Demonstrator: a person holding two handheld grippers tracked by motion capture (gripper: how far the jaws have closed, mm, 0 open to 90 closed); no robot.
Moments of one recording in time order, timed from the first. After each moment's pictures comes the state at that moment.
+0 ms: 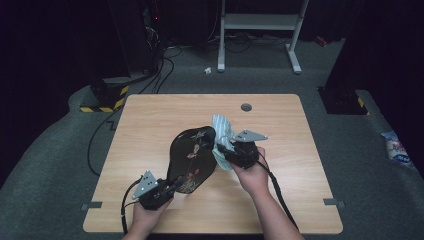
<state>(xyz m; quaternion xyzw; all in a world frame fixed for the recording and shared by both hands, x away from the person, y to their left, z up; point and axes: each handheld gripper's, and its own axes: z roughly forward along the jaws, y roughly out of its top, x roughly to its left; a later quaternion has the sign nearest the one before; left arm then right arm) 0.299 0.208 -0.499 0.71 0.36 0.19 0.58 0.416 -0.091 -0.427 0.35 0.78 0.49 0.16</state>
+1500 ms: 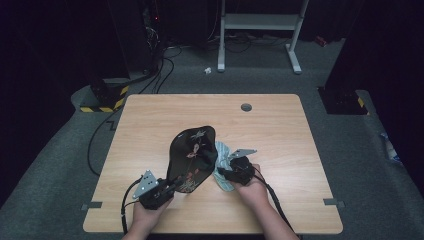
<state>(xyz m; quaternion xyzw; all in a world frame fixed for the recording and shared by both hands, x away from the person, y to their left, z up) 0.300 0.207 -0.499 0.71 0.36 0.19 0.58 0.411 -0.093 -0.517 0.37 0.84 0.39 0.07</state>
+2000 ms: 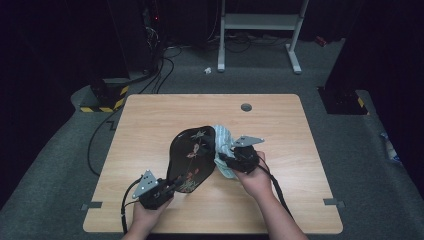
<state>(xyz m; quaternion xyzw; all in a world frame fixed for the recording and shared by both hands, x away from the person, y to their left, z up) 0.301 0.207 -0.499 0.71 0.36 0.19 0.58 0.416 -0.097 -0.458 0.34 0.82 0.43 0.12</state>
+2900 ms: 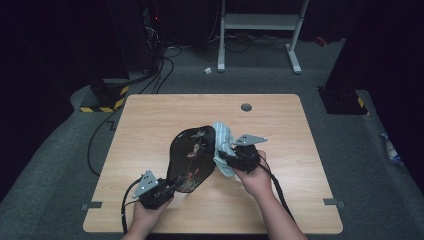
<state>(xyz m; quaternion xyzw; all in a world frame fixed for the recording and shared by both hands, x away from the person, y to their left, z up) 0.301 0.207 -0.500 0.71 0.36 0.18 0.58 0.414 -0.099 -0.446 0.34 0.81 0.46 0.12</state>
